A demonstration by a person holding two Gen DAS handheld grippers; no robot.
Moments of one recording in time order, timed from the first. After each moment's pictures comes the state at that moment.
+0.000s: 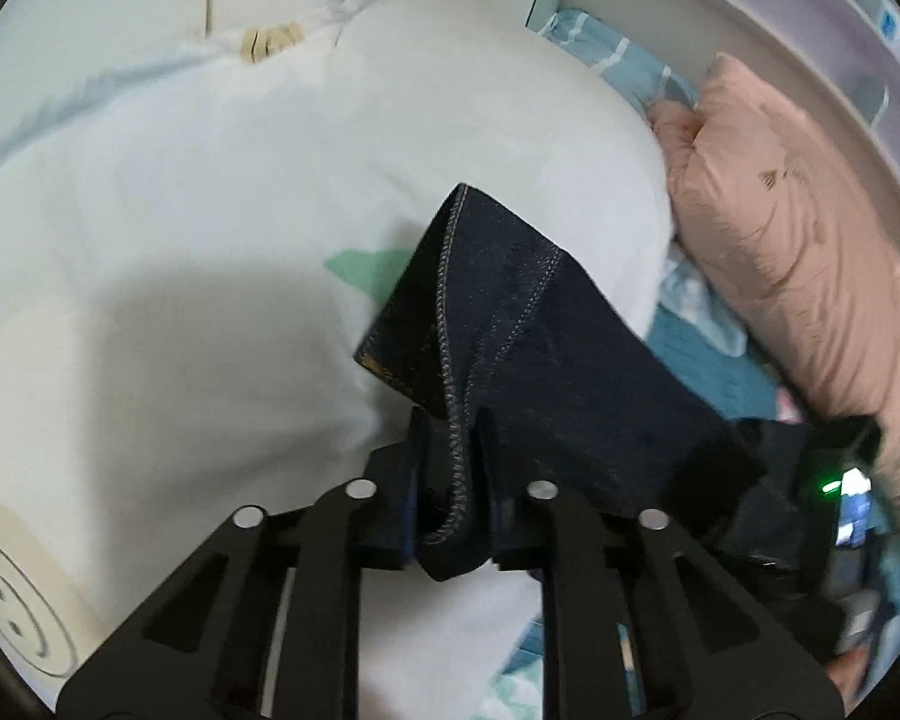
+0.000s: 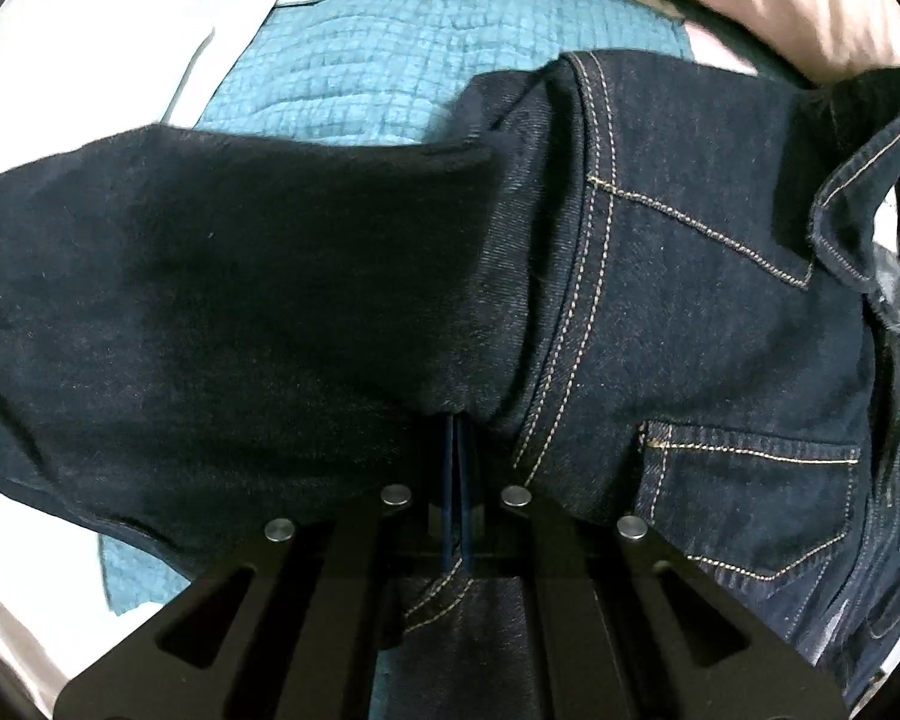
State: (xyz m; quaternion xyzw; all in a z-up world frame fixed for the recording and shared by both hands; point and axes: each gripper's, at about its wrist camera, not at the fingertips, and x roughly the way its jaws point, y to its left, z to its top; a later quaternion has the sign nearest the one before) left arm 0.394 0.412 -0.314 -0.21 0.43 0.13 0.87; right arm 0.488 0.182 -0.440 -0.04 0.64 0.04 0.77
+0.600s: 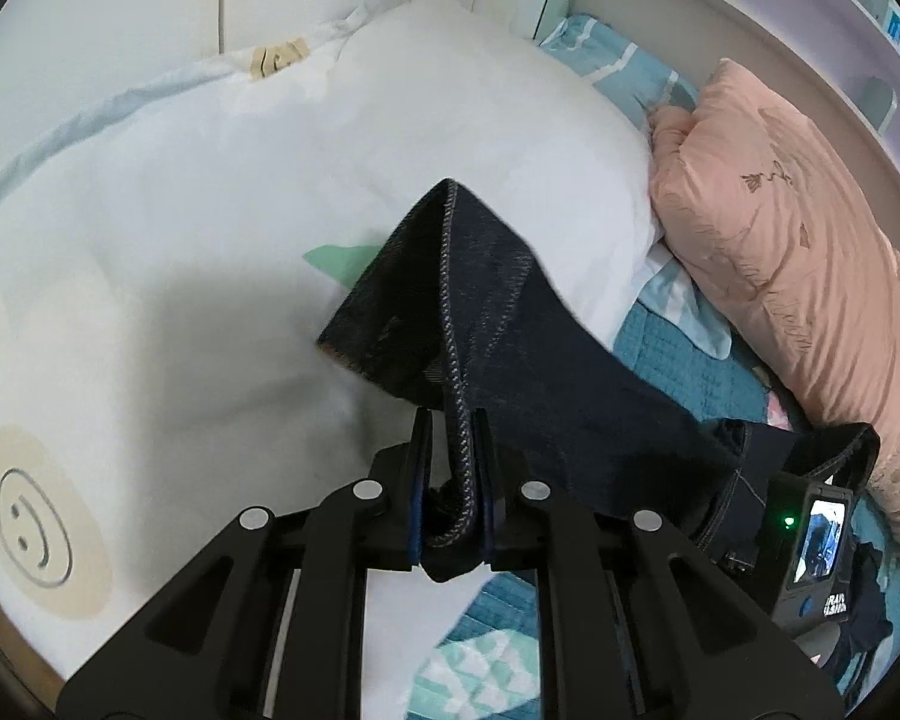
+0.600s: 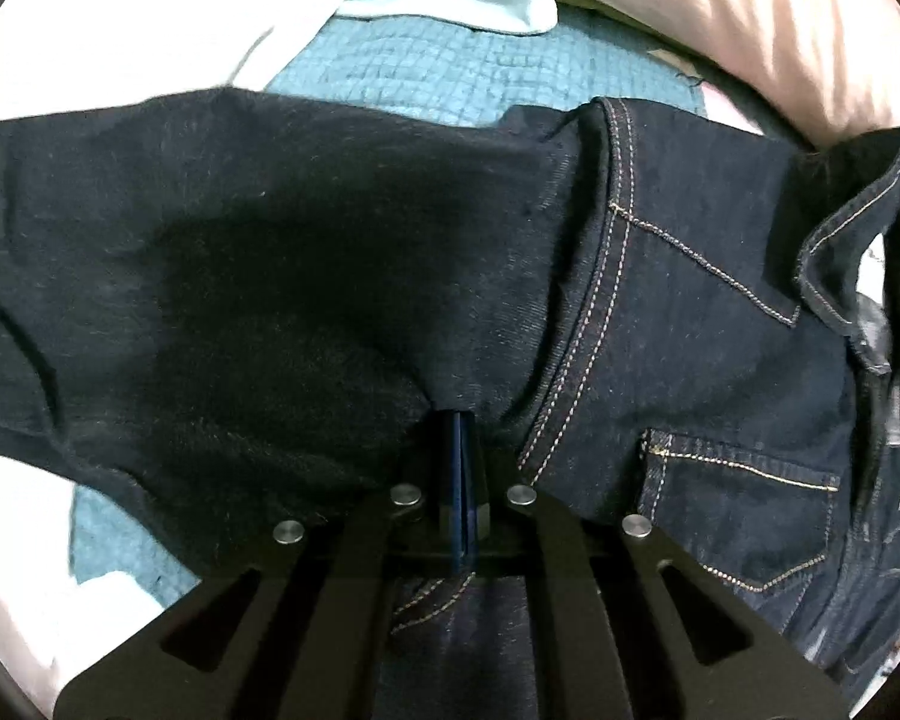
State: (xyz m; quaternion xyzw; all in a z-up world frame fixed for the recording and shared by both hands) left arm 0.388 0.374 -0.287 -0.19 0.44 0.17 0.86; right arm 0.452 0.210 -0.436 -0.08 0.60 0.08 0.79
